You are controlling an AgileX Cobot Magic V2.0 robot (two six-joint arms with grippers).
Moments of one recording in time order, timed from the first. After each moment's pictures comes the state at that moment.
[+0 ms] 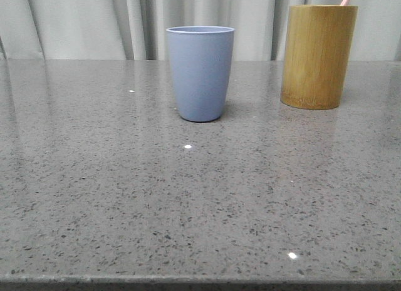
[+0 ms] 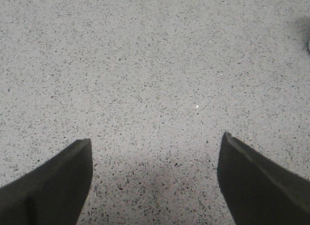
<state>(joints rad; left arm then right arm) -0.09 0.75 -0.68 -0.18 0.69 0.09 0.11 0.92 -0.73 0.20 -0.01 0.01</state>
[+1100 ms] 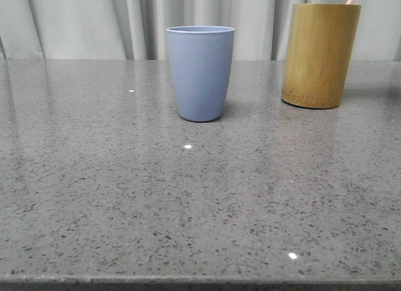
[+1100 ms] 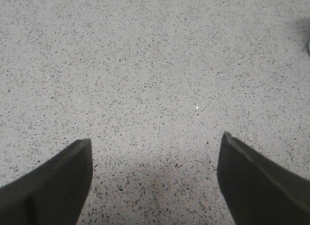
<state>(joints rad) -0.09 0.75 -0.68 -0.18 0.68 0.09 0.11 1.53 -0.99 0.23 -0.39 0.27</state>
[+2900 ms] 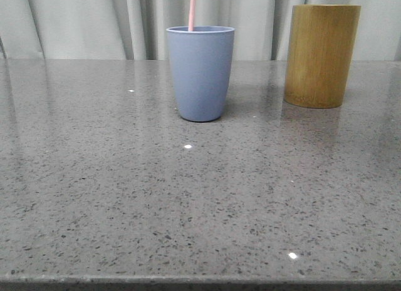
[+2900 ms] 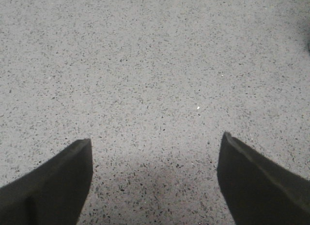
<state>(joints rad) -0.09 0.75 -0.68 -0.18 0.68 0.09 0.55 1.65 -1.48 -0.05 -0.04 0.31</state>
